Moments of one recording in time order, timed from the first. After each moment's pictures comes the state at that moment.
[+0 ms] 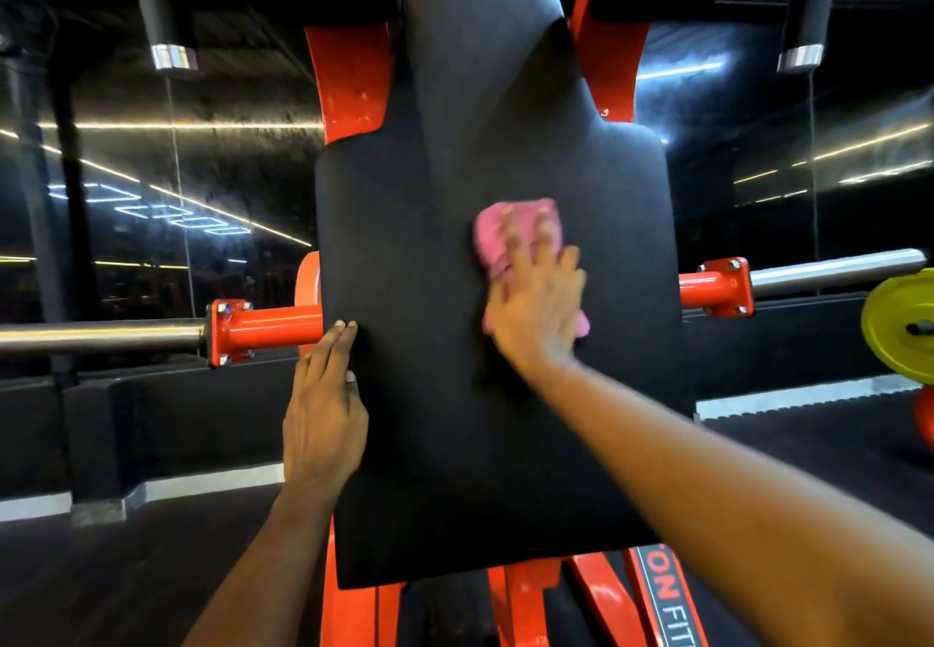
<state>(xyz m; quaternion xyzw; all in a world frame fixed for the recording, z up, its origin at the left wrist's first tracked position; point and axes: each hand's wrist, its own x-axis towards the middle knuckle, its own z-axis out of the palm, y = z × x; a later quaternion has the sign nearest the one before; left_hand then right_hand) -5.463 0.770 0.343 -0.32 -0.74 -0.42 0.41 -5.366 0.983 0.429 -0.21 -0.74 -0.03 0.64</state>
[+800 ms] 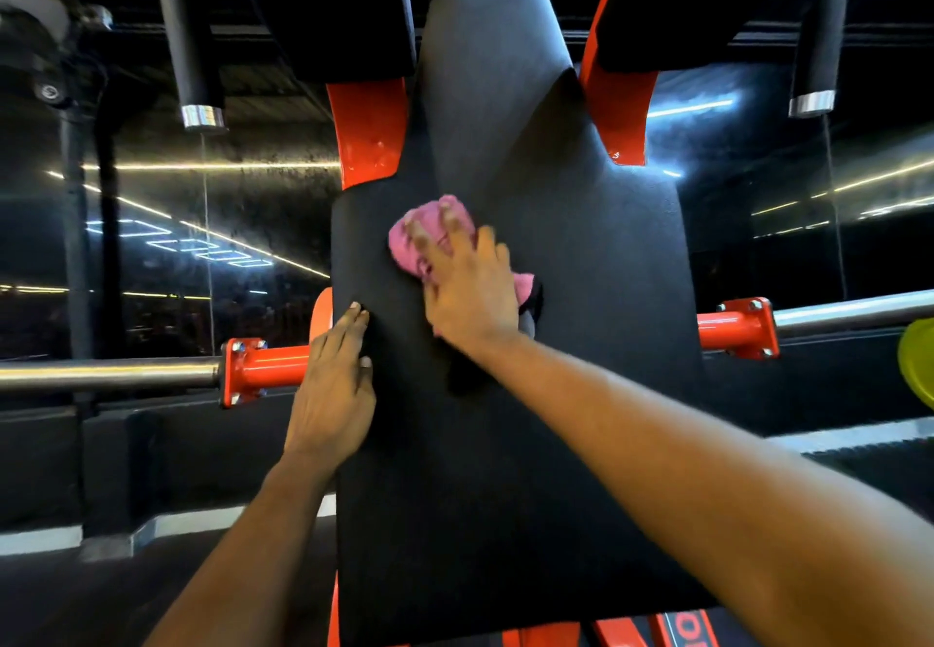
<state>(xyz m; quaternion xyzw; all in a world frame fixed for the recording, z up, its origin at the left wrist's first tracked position) -5.483 0.773 0.409 -0.39 -0.72 -0.38 0.43 -5.406 0.940 0.499 -0.06 -0.78 -0.15 0.60</state>
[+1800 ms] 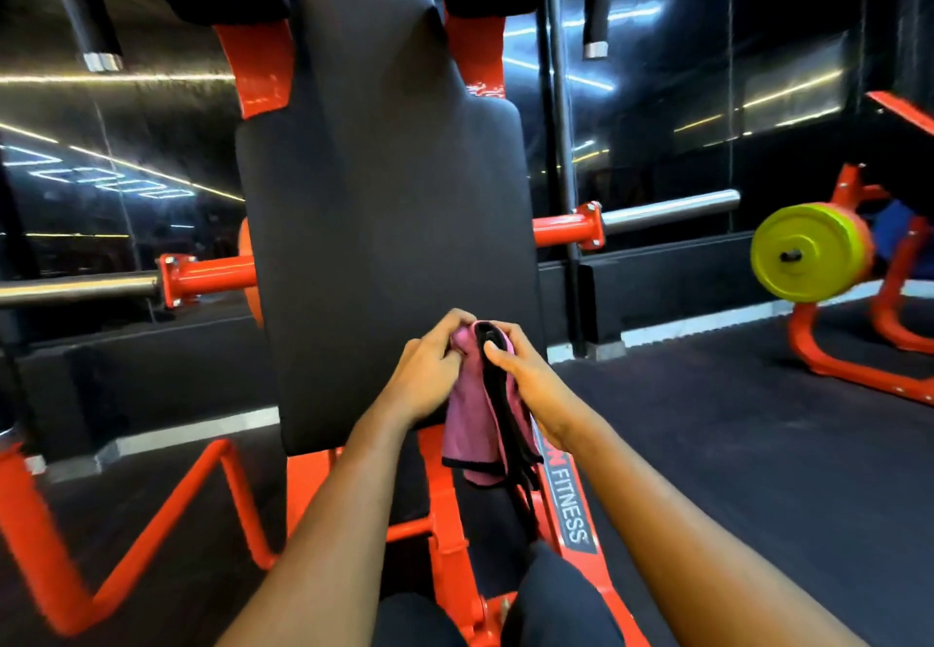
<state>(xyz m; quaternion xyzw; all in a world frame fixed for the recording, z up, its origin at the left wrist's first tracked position) -5.218 0.838 0.332 -0.50 -0.74 -0.45 0.05 -5.130 0.973 0.283 0.01 -0.67 0.66 0.33</state>
